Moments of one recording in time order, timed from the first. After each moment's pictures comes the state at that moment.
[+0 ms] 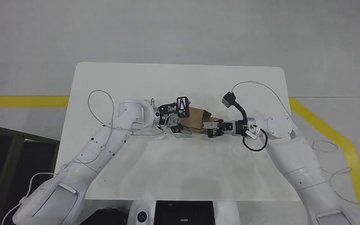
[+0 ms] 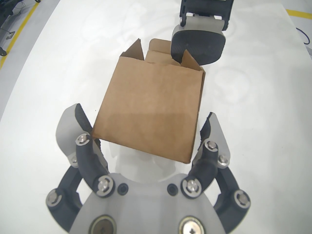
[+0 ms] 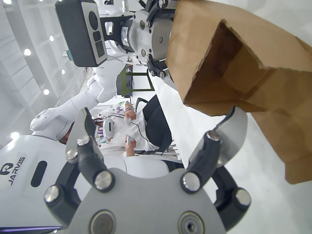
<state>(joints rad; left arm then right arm) 0.74 -1.16 -0.80 -1.26 1.40 -0.89 -0.06 -0.92 -1.10 1.06 -1.28 0.37 -0.28 1.22</state>
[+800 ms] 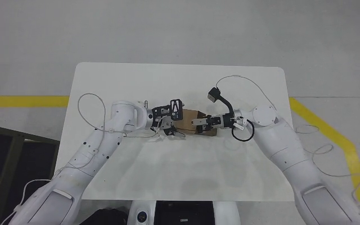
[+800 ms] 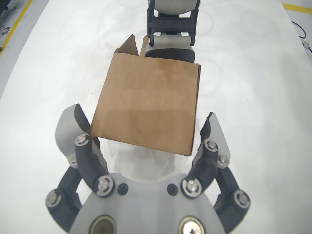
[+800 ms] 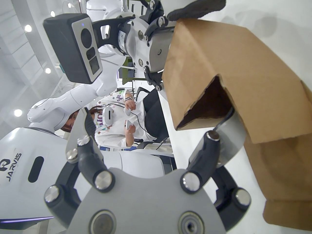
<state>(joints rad) 0.80 -1.13 -0.88 -1.31 1.41 -0.96 -0.09 -0.70 -1.20 0.85 -0.98 0.47 -0.45 1.30</state>
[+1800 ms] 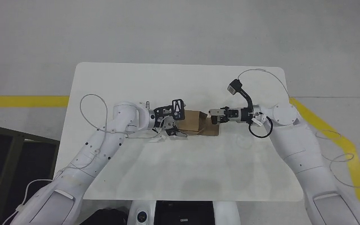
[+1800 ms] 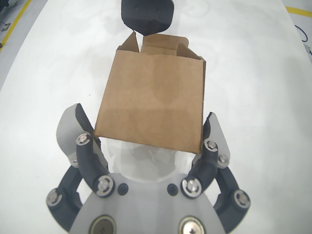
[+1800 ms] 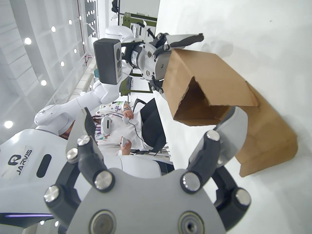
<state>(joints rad) 0.80 -1.14 -0.86 -1.31 1.38 -0.92 -0.12 -0.78 -1.13 1.06 -1.07 0.43 -0.42 1.28</state>
